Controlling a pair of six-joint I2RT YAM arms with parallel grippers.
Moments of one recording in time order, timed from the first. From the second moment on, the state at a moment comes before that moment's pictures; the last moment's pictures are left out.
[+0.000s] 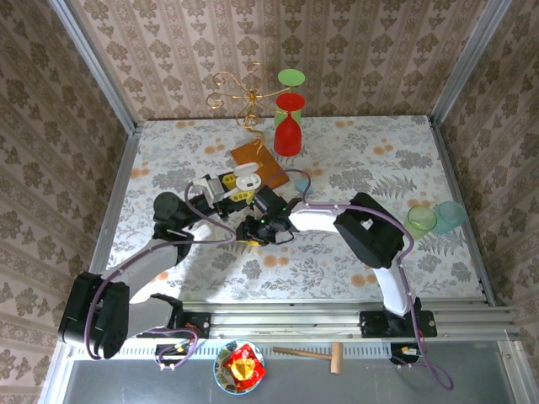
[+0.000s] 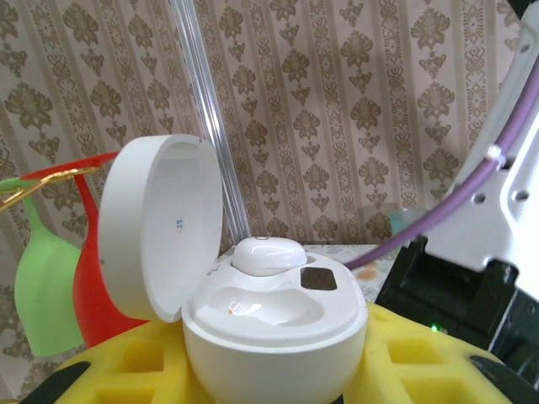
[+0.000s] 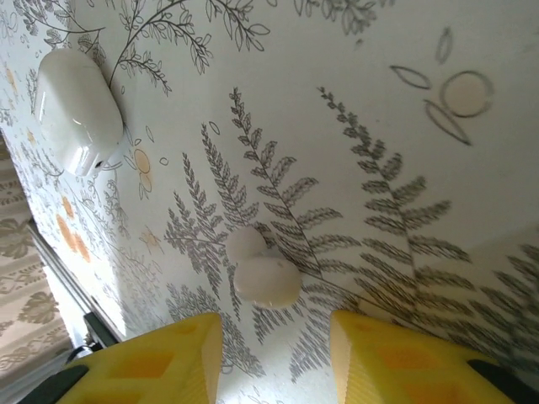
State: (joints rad) left arm -0.39 1.17 0.47 1.01 0.86 0.00; right arm 0.82 2.09 1.30 -0.17 -0.49 0.96
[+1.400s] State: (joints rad) left arm -0.39 1.18 0.48 1.00 0.86 0.01; right arm 0.81 2.20 1.43 -0.13 -0.51 0.99
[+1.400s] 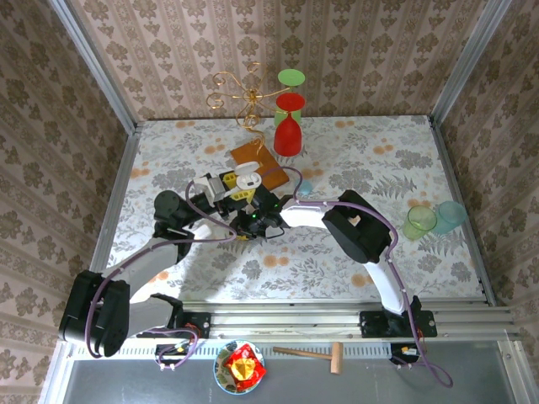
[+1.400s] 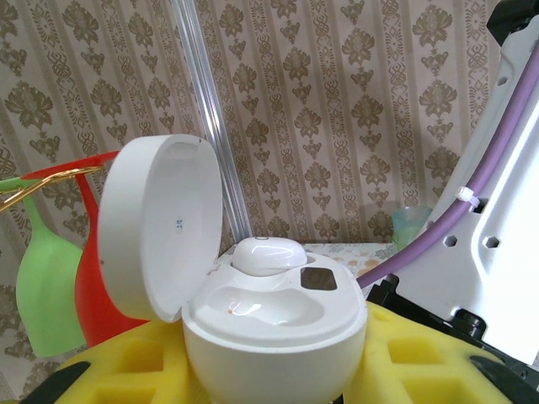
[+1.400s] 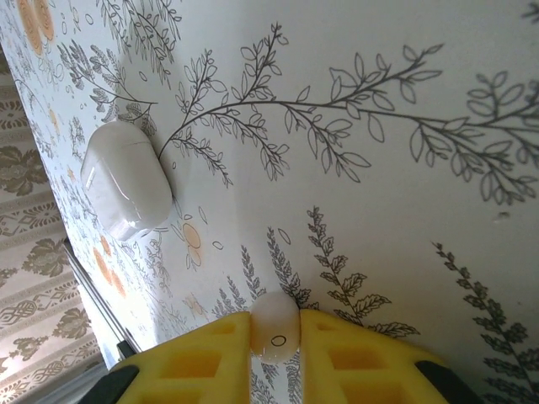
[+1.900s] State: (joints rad) left arm -0.39 1.18 0.48 1.00 0.86 0.01; right arm 0.75 2.02 1.26 -0.18 -0.41 0.92
